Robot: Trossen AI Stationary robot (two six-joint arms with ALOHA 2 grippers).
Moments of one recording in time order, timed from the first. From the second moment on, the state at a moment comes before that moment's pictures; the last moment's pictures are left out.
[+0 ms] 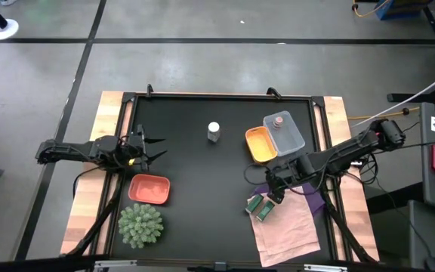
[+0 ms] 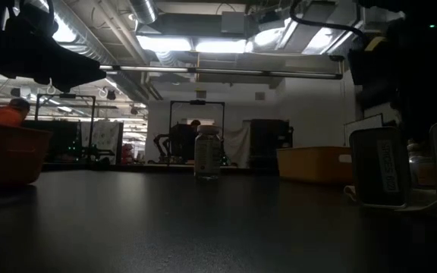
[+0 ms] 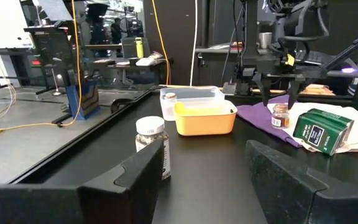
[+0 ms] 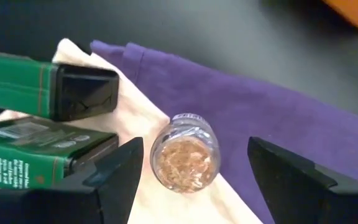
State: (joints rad) left arm -0.06 0.01 0.05 -0.07 -0.34 0.02; right arm 0.36 1.37 0.84 -0.80 0.02 0.92
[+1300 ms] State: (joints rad) left arm -0.06 0.01 0.05 -0.07 -0.34 0.02; right arm 0.41 1.38 0.75 -0.70 0.11 0.86
